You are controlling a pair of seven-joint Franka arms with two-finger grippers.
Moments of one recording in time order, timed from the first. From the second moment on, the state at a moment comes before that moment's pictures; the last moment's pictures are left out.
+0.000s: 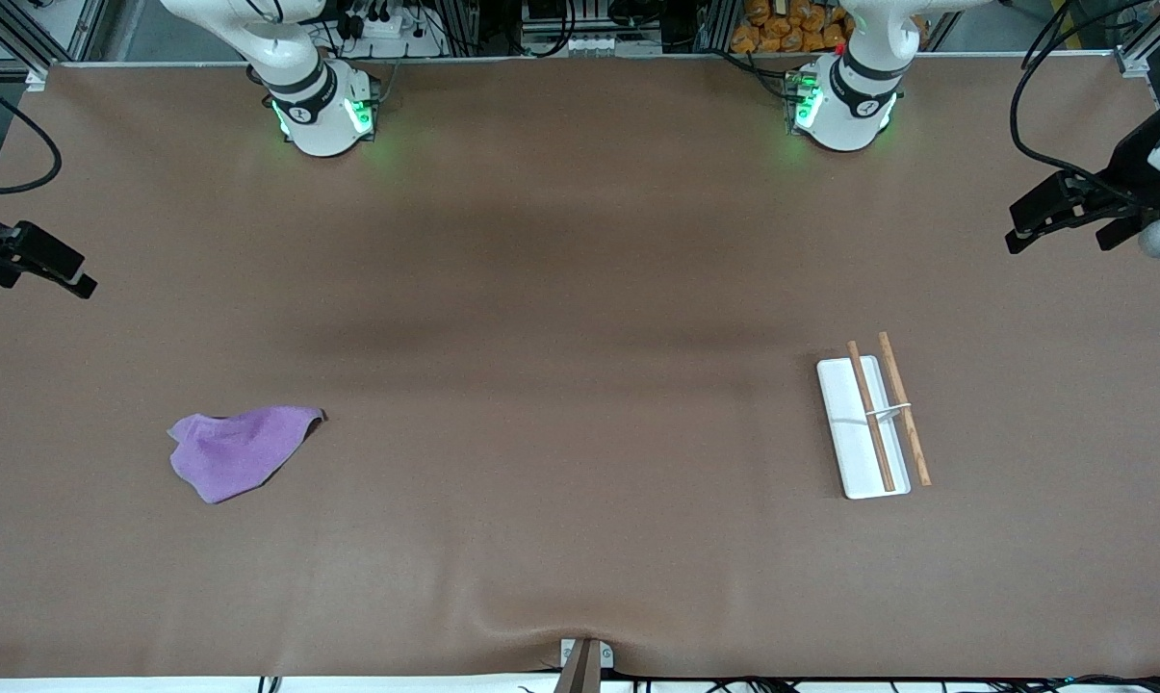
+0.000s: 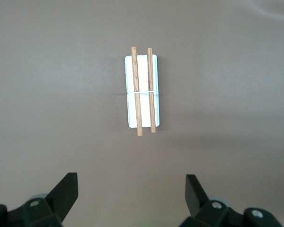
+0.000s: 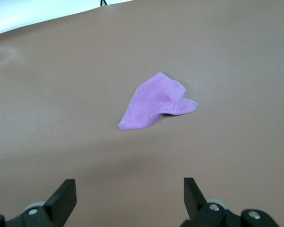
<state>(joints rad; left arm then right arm) 0.06 0.00 -0.15 -1.48 -0.02 1.52 -0.13 -0.01 -0.03 -0.06 -1.63 0.06 1.71 0.11</state>
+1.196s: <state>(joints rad) 0.07 0.00 -0.15 -1.49 -0.02 1.51 -0.10 -0.10 0.18 -0.09 -1.64 0.05 1.77 0.10</state>
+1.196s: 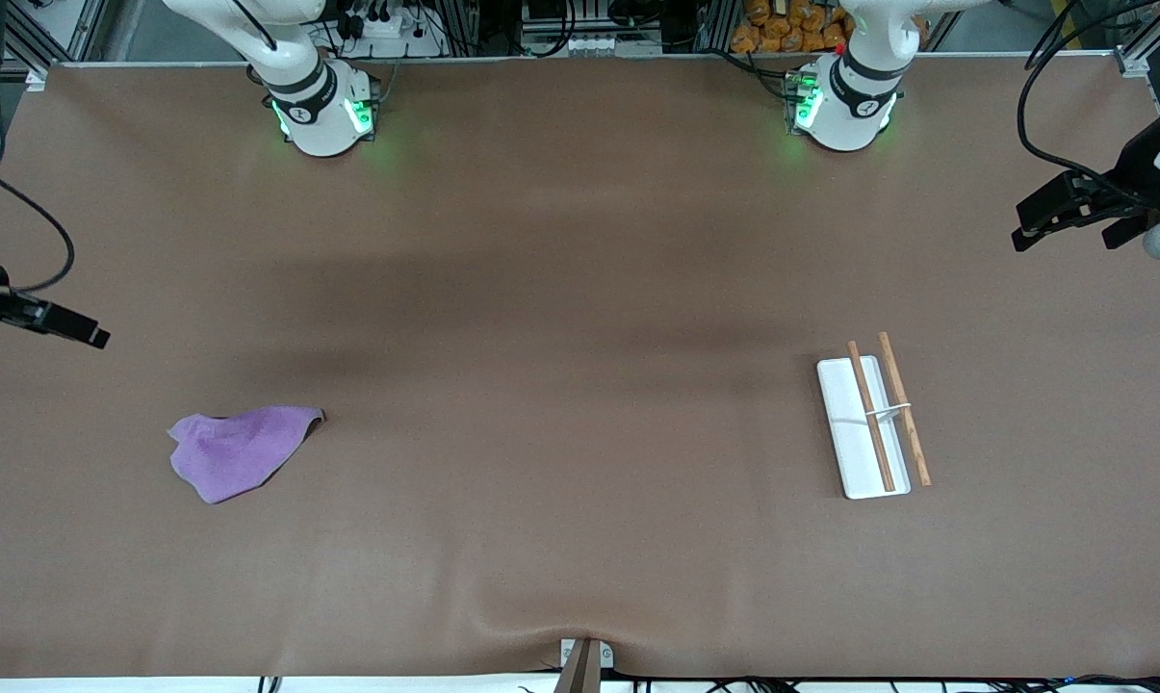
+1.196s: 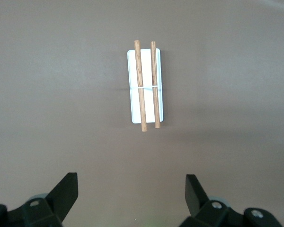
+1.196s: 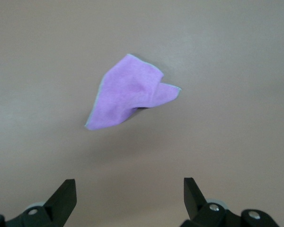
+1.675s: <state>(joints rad) 0.07 0.01 -0.15 -1.50 -0.02 1.51 -0.10 -0.15 0.37 -0.09 -1.64 0.12 1.86 0.11</state>
